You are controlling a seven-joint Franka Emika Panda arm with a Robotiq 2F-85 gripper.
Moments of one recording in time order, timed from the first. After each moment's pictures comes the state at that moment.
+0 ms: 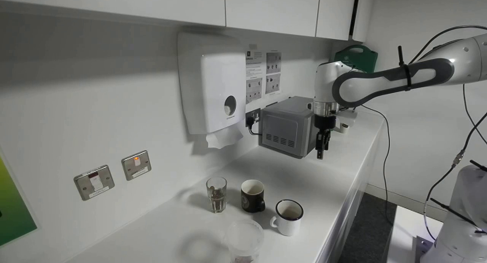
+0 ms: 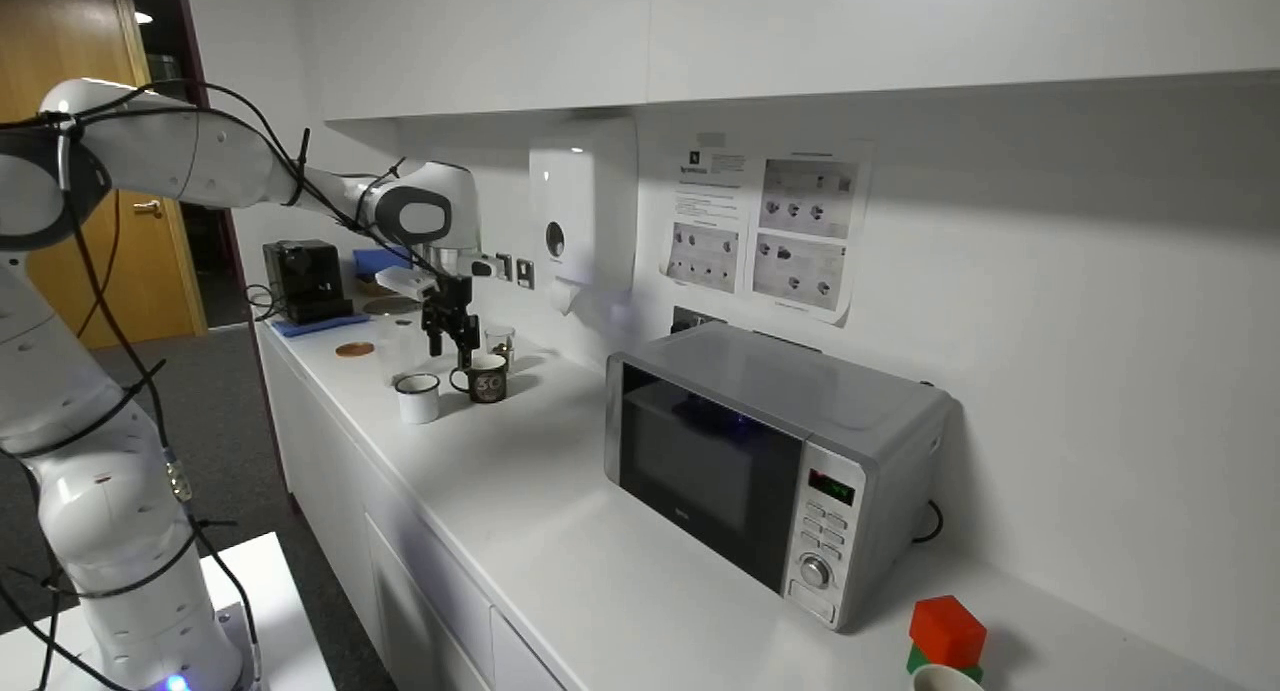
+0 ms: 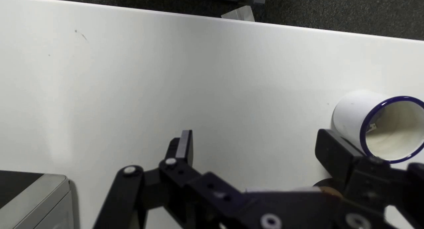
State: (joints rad) arm 0.05 -0.29 0.08 -2.19 0.05 1.84 -0.02
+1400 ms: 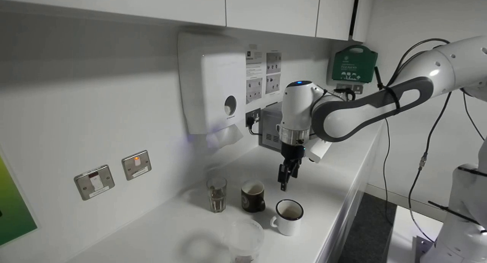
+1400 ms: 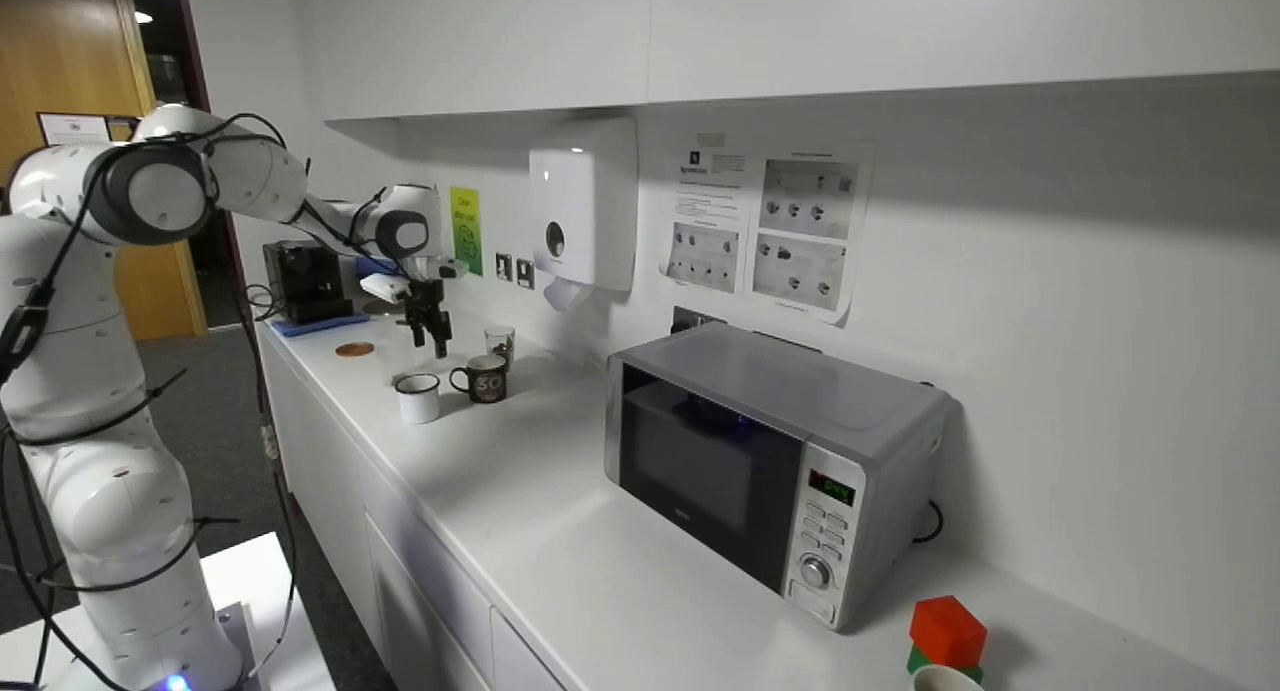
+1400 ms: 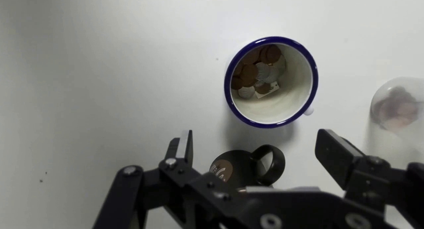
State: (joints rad) arm 0.19 -0.03 0.29 -2.04 0.02 2.05 0.38
